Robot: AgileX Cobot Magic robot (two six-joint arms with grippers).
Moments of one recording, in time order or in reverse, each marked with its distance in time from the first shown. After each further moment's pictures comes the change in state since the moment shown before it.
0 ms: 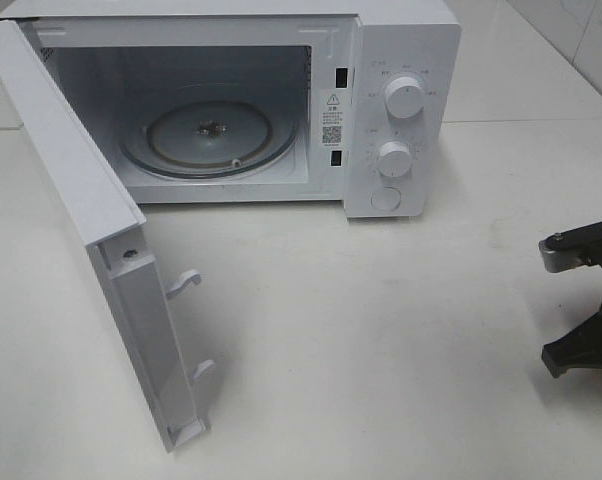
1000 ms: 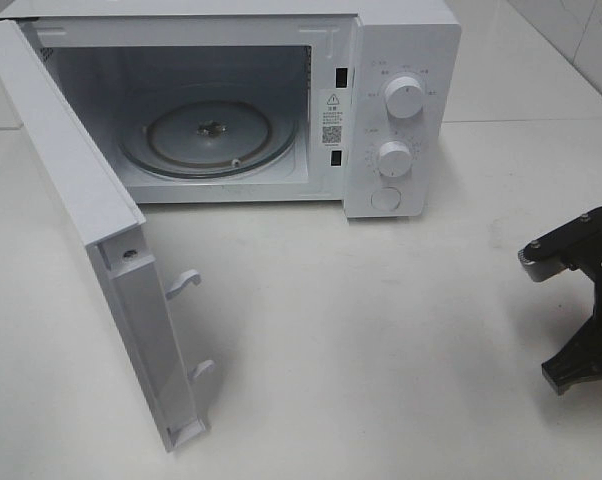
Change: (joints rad) left arm 0.000 0.000 0.000 0.000 0.000 0.000; right arm 0.228 -0.040 0.004 -0.237 0.190 0.257
